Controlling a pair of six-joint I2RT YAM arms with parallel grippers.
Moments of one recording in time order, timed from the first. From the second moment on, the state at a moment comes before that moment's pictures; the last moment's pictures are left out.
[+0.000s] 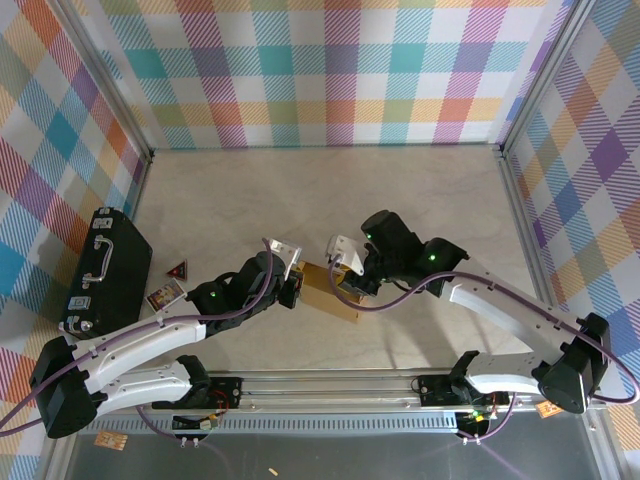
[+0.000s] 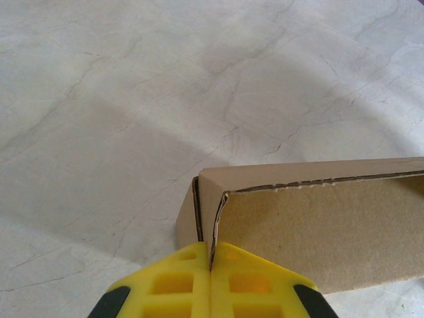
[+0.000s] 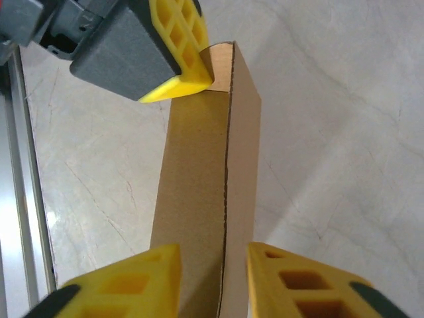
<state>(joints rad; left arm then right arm) -0.92 1.03 0.72 -0.35 -0.21 -0.37 0.85 1.22 1.11 -0.73 -0.22 -0.42</state>
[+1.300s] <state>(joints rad) -0.72 0.87 0.77 -0.51 -0.05 -0.74 0.93 1.20 0.99 -0.55 -0.10 -0.73</state>
